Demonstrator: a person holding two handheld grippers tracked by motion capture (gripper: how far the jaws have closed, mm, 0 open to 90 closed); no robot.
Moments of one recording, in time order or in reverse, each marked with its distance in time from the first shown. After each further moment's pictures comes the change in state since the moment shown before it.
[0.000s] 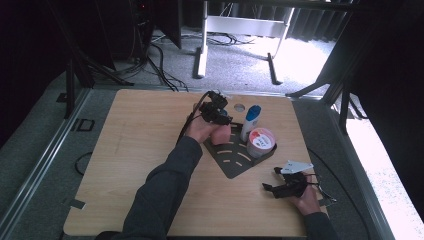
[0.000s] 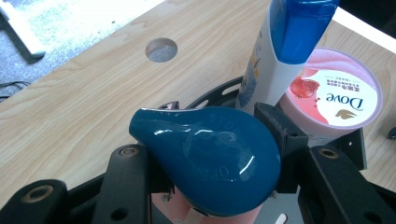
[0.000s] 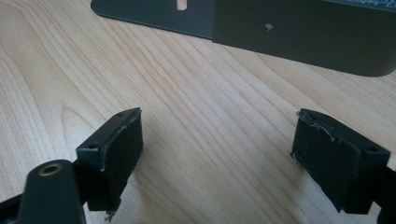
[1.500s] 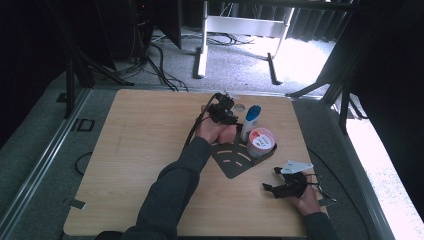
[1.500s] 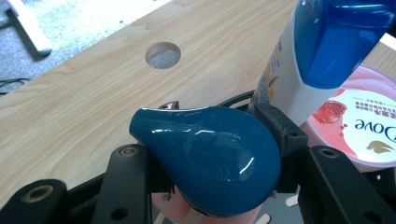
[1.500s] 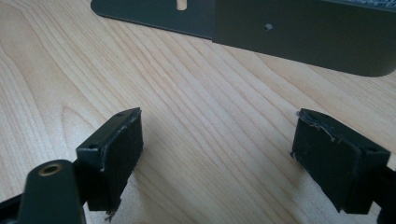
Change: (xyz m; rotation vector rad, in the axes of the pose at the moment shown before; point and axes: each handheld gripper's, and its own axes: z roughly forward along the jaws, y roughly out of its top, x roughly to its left) left arm -0.006 0.006 0.037 -0.006 0.041 -0.036; right arm 0.000 0.000 0.000 0.000 -0.001 0.000
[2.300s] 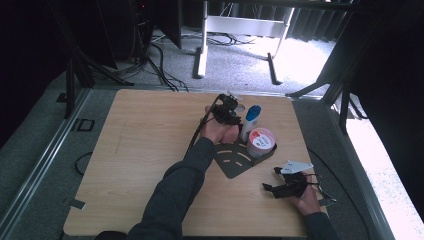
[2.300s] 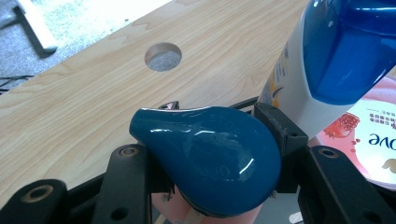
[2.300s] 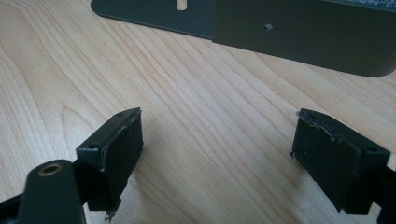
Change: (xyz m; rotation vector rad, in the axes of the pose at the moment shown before) left arm -0.008 0.005 0.014 0.002 0.025 -0.015; right arm 0.000 0.000 0.000 -0.001 0.000 -0.001
